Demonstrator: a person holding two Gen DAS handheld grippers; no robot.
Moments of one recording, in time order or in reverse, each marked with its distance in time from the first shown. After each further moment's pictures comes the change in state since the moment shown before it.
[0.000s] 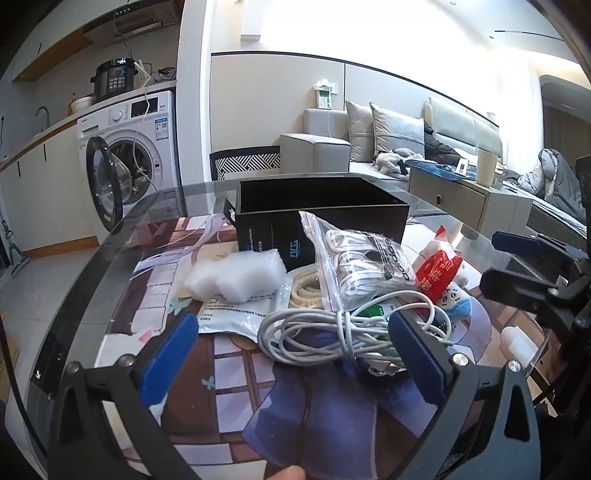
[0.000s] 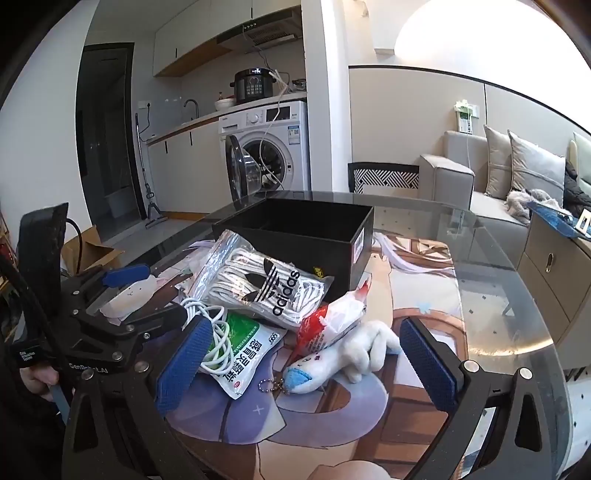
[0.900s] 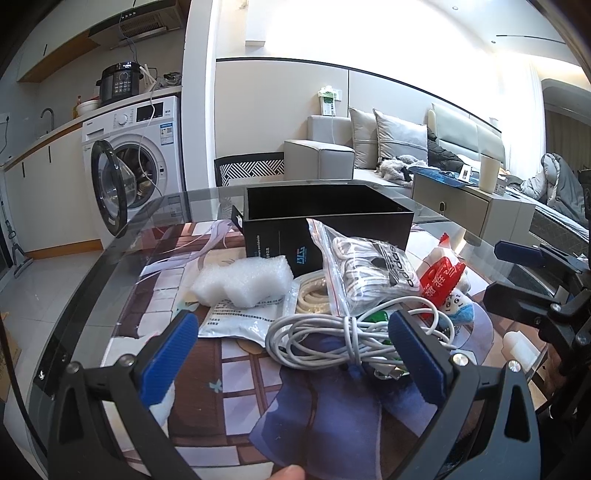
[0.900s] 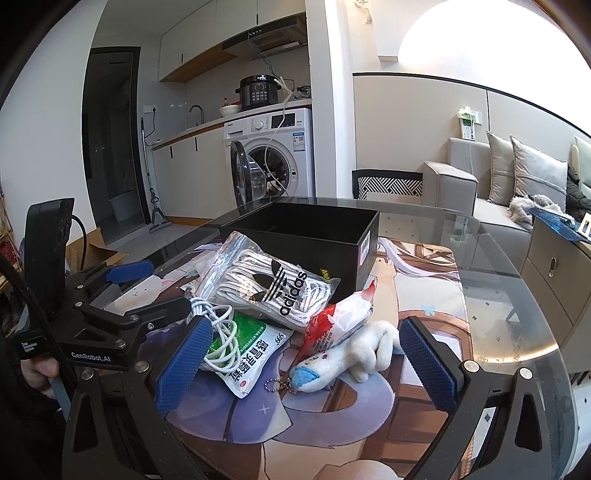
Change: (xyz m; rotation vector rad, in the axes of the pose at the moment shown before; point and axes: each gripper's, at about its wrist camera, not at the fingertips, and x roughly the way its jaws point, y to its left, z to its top) left arm -0.005 -0.001 0.002 -0.005 -0.022 0.016; right arm -0.003 0.007 -0.005 -0.021 -0.023 0.015
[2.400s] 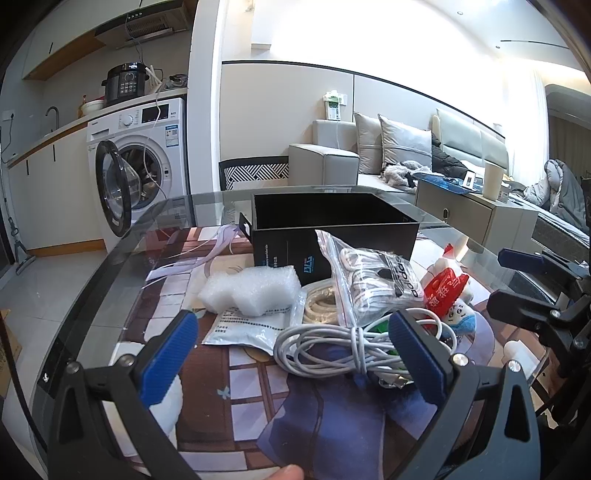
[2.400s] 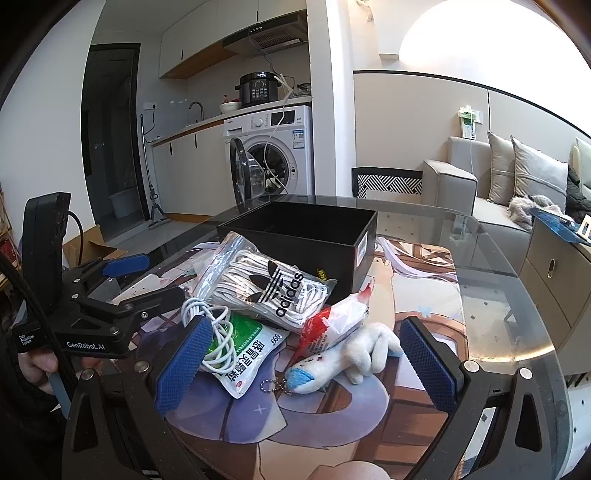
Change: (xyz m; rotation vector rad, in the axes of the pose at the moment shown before) left arm 0.003 0.008 0.002 -0.017 -0.018 0.013; right arm 0.003 -0.005 0.005 -0.003 0.014 -0.007
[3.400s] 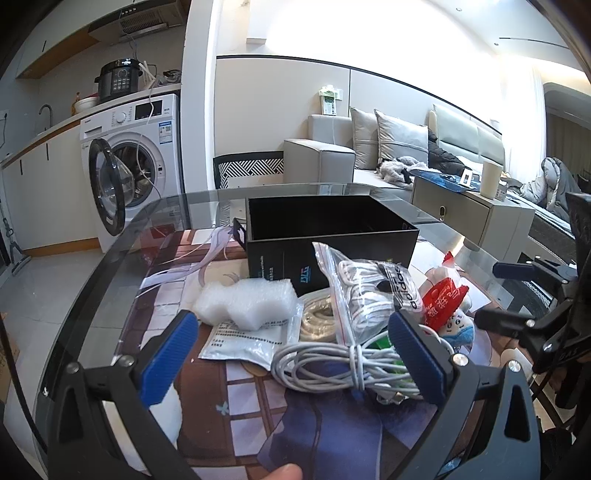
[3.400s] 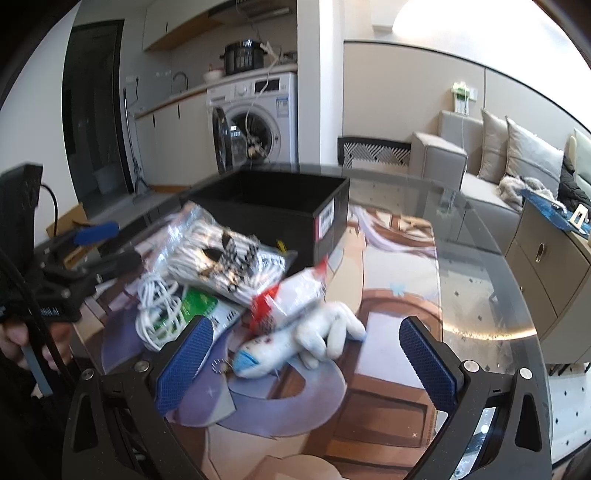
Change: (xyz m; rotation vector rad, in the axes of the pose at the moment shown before) left arm 0.007 -0.004 0.012 0.012 0.029 -0.024; right arm 0.023 -0.029 -0.001 -0.019 0.169 -0.050
